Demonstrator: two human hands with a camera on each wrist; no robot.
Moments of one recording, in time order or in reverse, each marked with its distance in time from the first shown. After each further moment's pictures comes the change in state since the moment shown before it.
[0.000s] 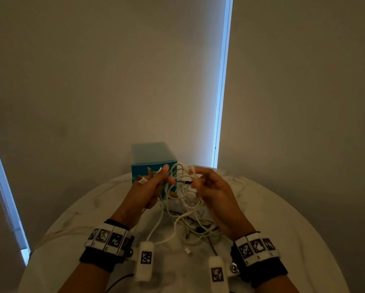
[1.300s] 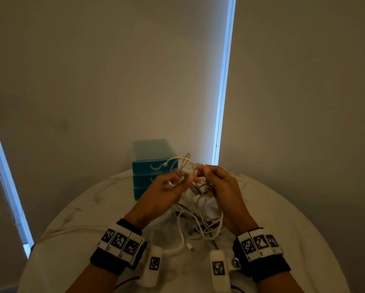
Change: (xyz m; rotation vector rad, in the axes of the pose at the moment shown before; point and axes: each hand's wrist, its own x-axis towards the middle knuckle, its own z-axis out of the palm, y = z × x) left_hand -0.015 0.014 0.036 0.363 -0.231 0.292; right_hand 0.009 0.003 -0.009 -0.080 0.177 0.054
